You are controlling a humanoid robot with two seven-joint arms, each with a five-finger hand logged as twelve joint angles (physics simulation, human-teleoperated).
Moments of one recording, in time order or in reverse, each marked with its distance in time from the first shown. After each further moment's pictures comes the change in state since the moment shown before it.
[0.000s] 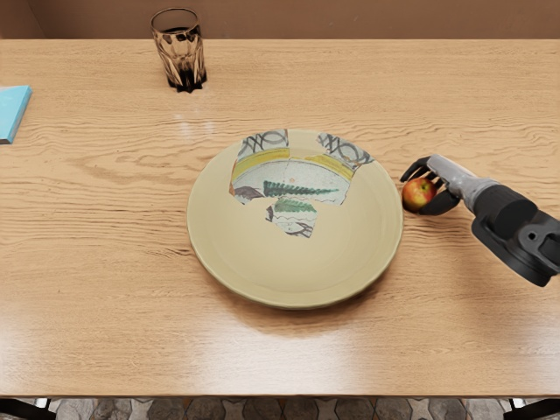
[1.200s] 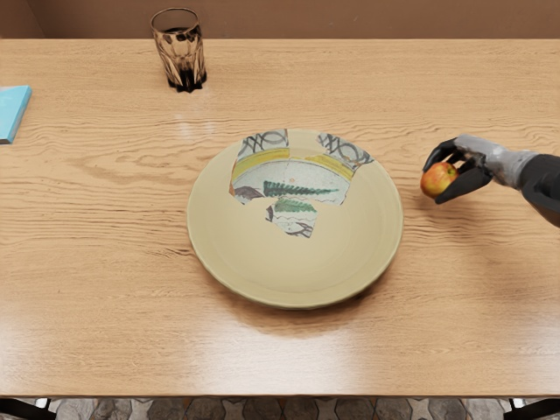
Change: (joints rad) left arm -0.001 0.000 0.000 0.000 0.000 0.000 0.000; right arm 0.066 -0.159 0.098 0.006 0.322 0.272 0.055
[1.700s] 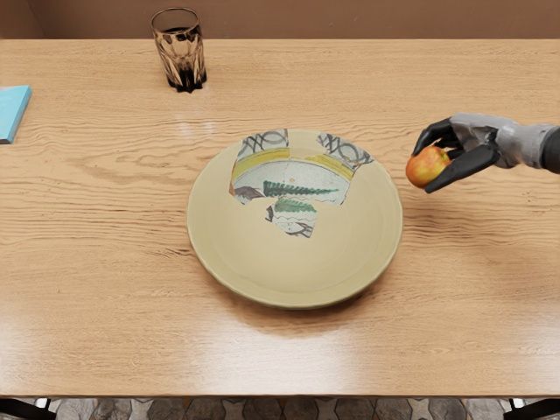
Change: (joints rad) left arm 0.001 0.000 0.000 0.000 0.000 0.000 0.000; right arm 0.015 -0.068 0.151 0.045 0.235 0.273 -0.003
